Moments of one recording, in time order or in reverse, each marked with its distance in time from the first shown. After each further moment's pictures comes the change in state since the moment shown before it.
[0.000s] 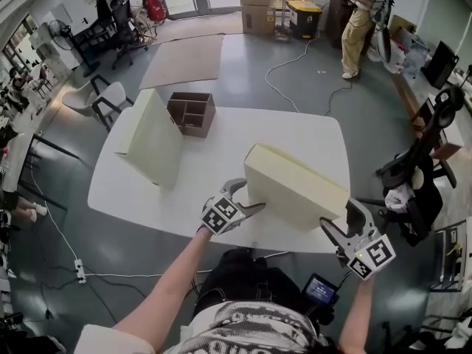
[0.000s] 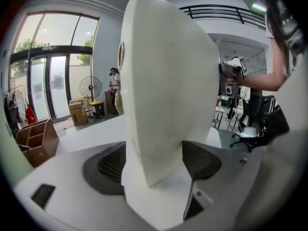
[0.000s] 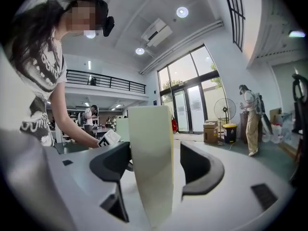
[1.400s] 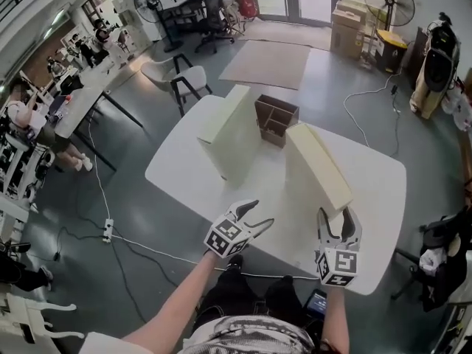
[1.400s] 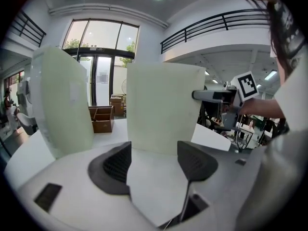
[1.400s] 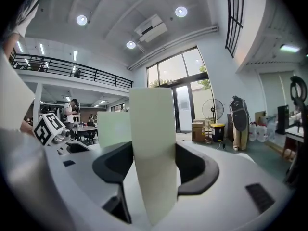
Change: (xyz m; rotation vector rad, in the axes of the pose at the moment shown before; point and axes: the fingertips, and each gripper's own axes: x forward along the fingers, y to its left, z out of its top) left arm -0.165 0.042 -0.052 -0.301 -0.067 0.359; right arm 0.175 0.063 -0.009 -0.013 0.030 -0.212
